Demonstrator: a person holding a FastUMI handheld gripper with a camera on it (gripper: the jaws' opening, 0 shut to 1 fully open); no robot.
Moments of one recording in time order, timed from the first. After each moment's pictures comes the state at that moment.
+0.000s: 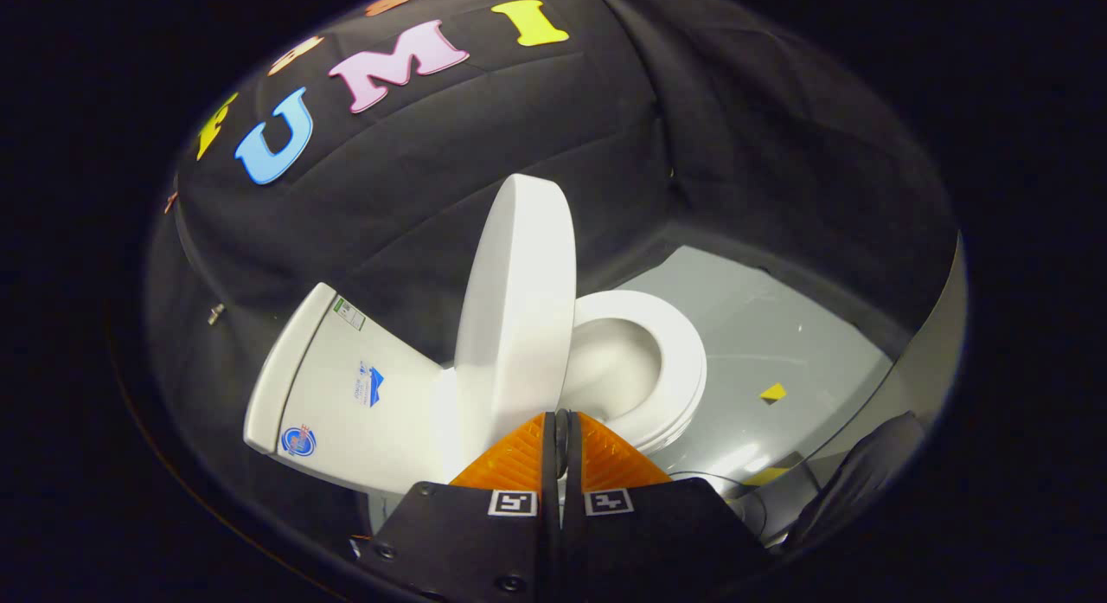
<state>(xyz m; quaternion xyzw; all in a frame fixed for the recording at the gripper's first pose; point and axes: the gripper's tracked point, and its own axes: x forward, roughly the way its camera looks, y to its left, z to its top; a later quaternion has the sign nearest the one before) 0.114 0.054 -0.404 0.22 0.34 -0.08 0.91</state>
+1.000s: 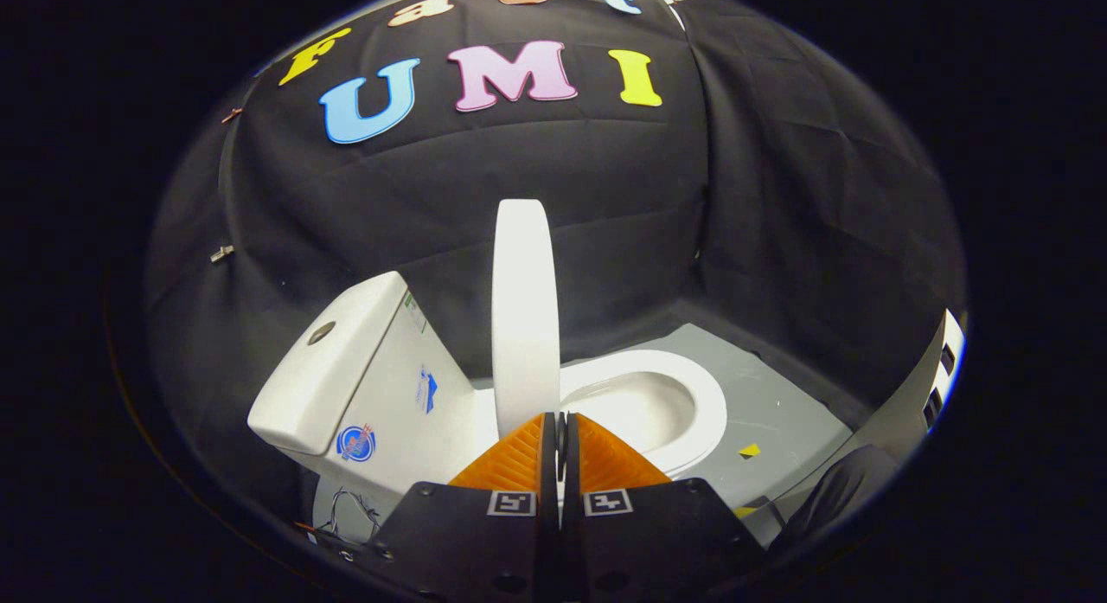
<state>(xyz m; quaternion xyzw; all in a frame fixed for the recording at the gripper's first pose) 0.113 0.190 -0.326 0.10 0.27 -0.06 0.96</state>
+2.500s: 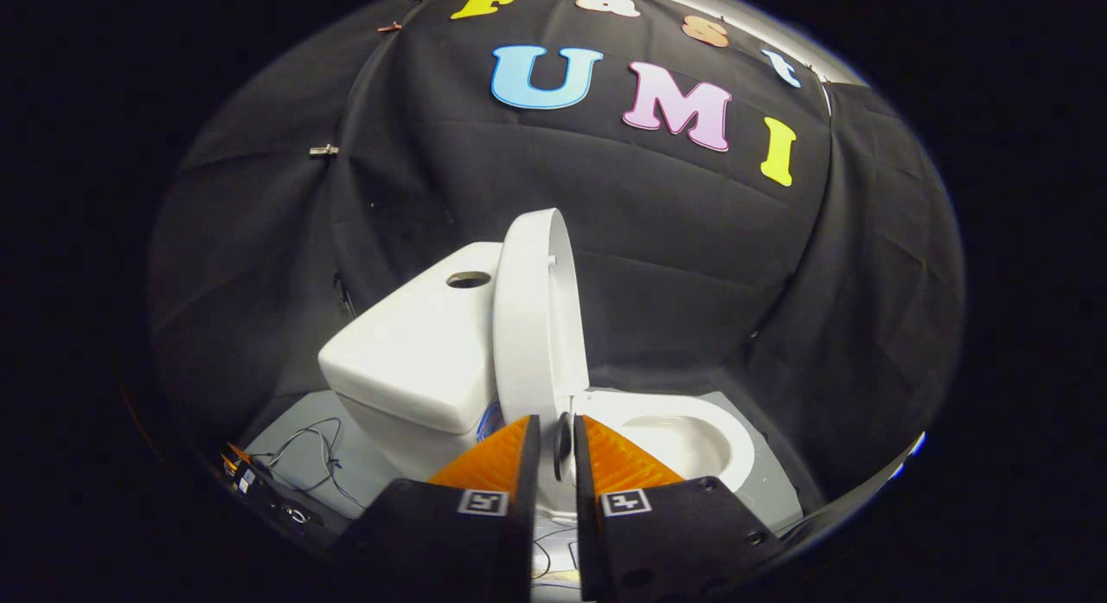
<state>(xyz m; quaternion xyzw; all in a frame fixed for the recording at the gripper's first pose) 0.101 0.338 -0.308 -0.07 0.25 0.05 0.97</state>
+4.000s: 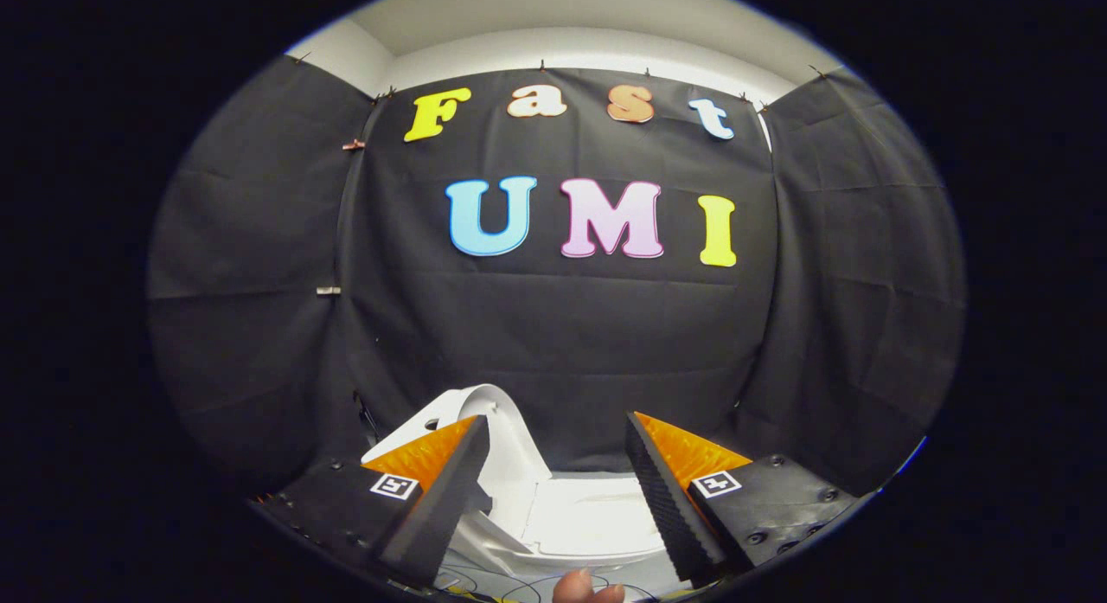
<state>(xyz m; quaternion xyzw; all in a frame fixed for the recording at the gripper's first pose) 0.042 0.175 -0.066 0.03 0.06 0.06 1.00</state>
